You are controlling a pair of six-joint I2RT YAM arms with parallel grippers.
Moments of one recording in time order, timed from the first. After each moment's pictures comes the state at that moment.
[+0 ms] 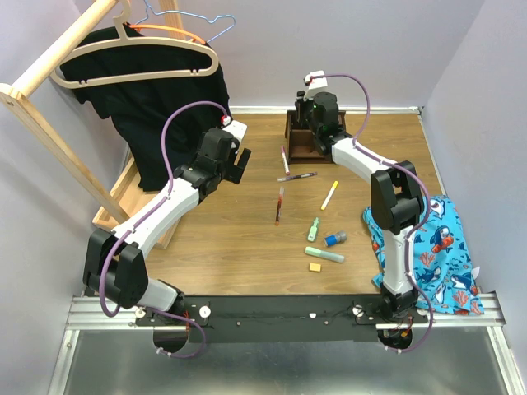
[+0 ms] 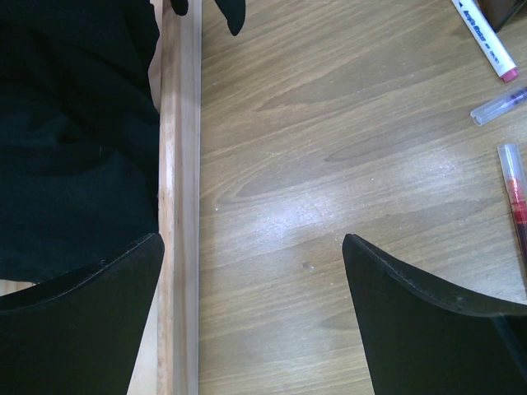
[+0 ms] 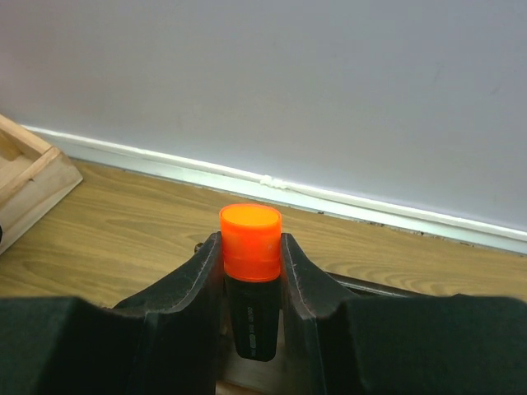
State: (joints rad) left arm -0.48 1.42 1.14 -0.34 -0.29 0.08; right arm 0.42 2.13 1.67 0.38 0.17 -0.02
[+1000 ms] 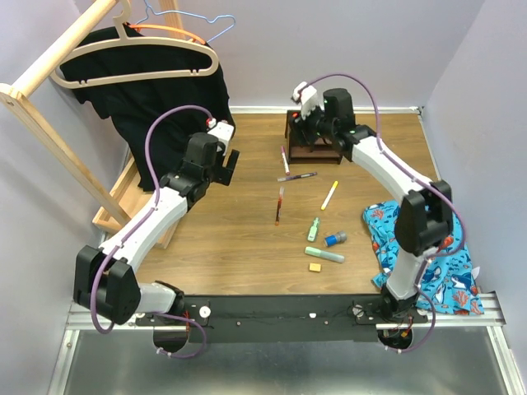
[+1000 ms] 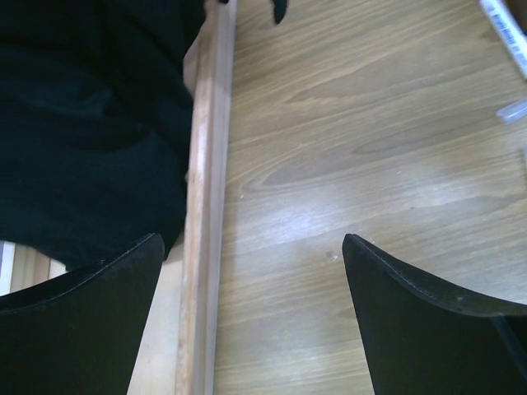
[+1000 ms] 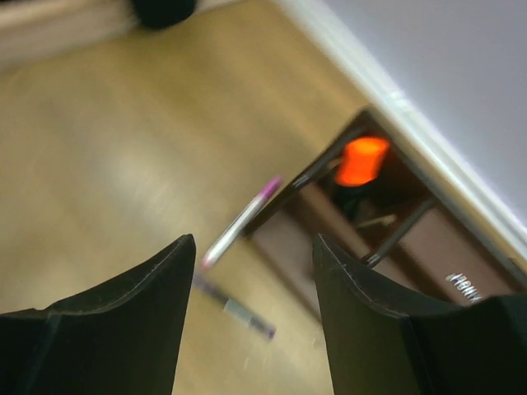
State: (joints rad) left arm -0.43 1.32 1.07 -0.32 -0.28 0.09; right arm 0.42 1.88 1.60 -0.13 -0.22 -0.29
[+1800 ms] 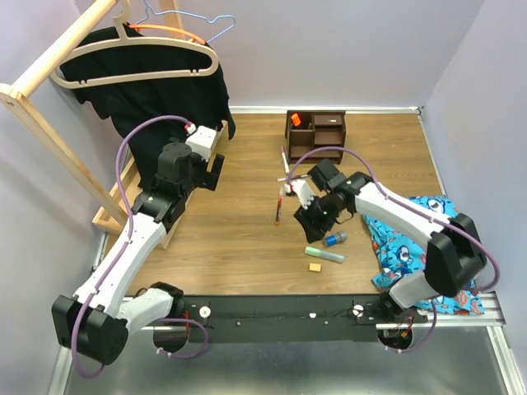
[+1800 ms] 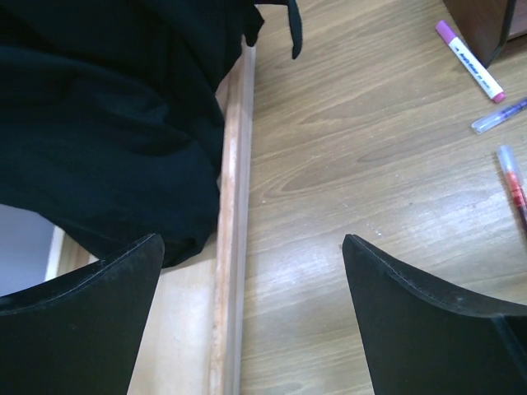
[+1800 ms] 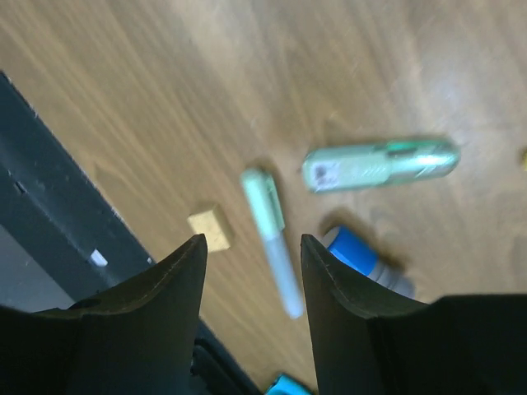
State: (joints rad) left arm -0.36 1.07 0.98 -0.33 -0.18 0.16; right arm 0.64 1.53 1.12 -0.84 -0.35 -0.29
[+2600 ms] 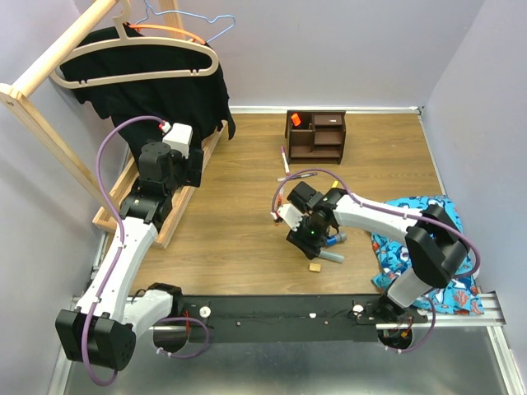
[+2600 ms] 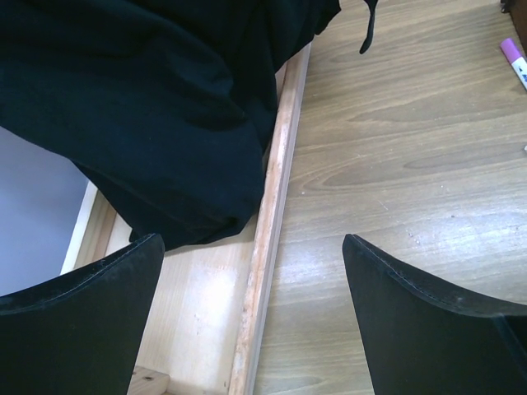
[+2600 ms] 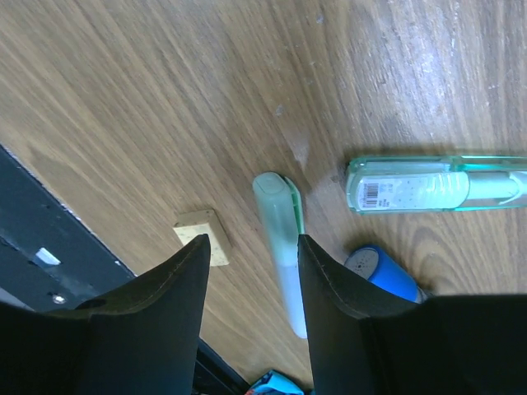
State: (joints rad) left arm -0.19 1.01 0.96 -0.34 -0.14 0.12; right arm 0.81 1.61 1.03 -0.81 -0.19 -0.28
